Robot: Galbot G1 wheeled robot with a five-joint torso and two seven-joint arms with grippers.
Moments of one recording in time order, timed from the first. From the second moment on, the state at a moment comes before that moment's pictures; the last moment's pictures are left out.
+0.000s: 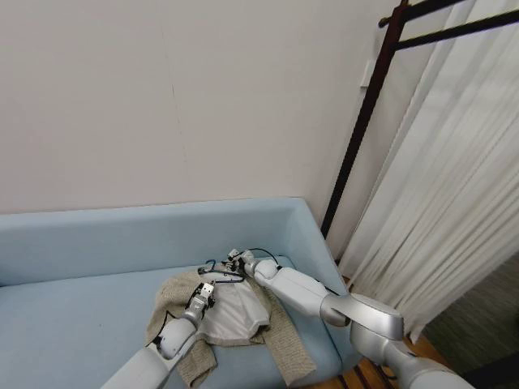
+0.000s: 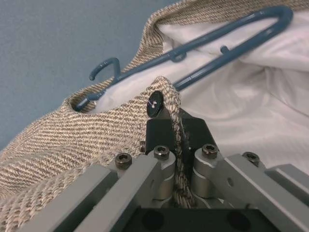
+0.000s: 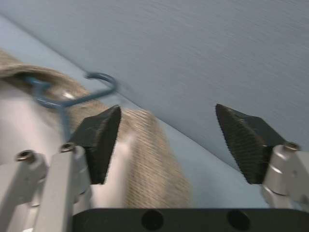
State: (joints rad) left arm 0.99 -0.97 0.05 -1.69 -0.31 0.39 -0.22; right arm -0.13 1.31 -0.78 0.91 0.81 -0.12 -0.02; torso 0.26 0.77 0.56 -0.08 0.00
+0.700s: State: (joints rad) left arm 0.99 -0.97 0.04 -1.67 -0.29 0.39 -0.18; right arm -0.26 1.12 -0.64 1.11 1.17 -0.39 0.09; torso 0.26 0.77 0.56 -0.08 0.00
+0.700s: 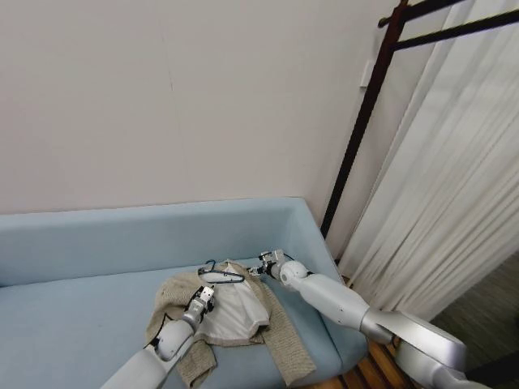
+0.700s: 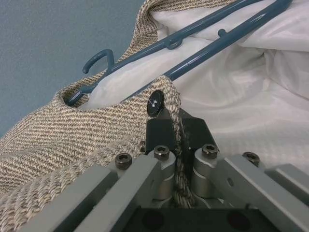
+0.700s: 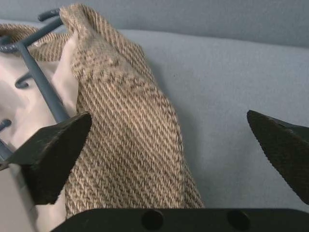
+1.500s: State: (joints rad) left arm 1.00 -0.98 0.03 -1.68 -0.29 0.40 -0.19; right arm -0.29 1.20 -0.60 1.02 1.12 -0.30 0.10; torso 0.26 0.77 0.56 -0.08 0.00
